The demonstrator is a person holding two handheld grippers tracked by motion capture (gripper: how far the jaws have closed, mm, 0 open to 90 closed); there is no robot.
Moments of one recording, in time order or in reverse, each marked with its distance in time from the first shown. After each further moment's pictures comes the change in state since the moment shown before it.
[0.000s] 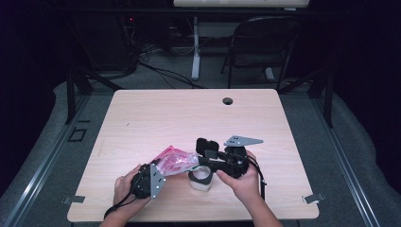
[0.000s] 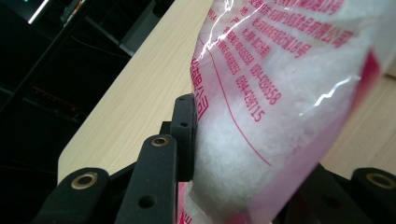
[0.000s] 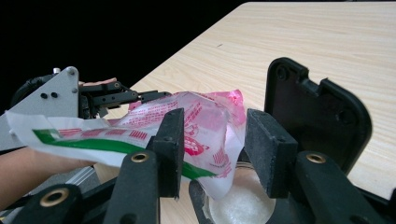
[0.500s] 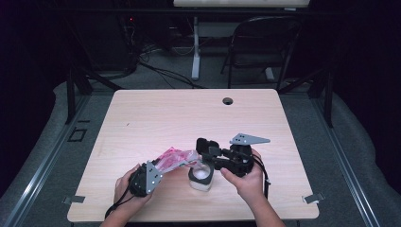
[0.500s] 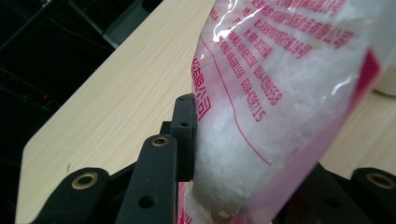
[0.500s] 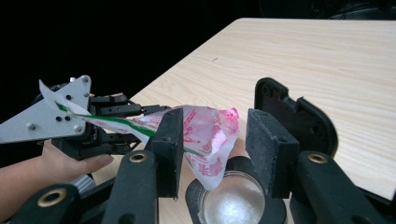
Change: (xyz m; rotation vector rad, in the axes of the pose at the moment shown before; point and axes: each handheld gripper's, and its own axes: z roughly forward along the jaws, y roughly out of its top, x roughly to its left) left arm 0.007 -0.005 0.004 -0.011 -0.074 -0.122; right arm -0.001 0.006 -0.014 -0.050 -0.015 -0.001
